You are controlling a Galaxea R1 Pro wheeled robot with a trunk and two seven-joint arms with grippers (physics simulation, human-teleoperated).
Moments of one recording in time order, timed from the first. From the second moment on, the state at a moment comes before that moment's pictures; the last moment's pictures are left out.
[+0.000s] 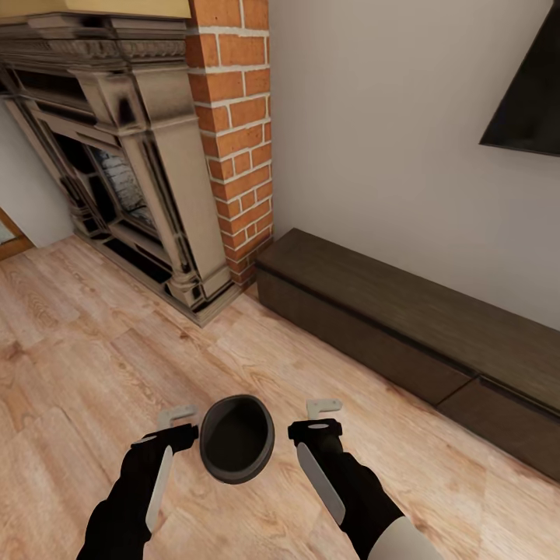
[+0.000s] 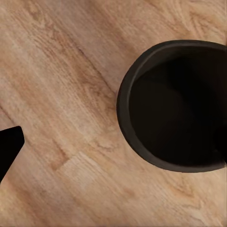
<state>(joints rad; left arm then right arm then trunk) -0.38 -0.15 0.23 -1.19 -0.09 0.65 0.13 -0.53 0.17 0.48 -0.97 -0.41 0.62 -0.62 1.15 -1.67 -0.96</state>
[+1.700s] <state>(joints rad) -0.38 -0.15 0.22 -1.14 -0.09 0.64 0.13 -0.53 0.17 0.51 -0.98 -0.41 0.63 -0.61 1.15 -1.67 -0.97</state>
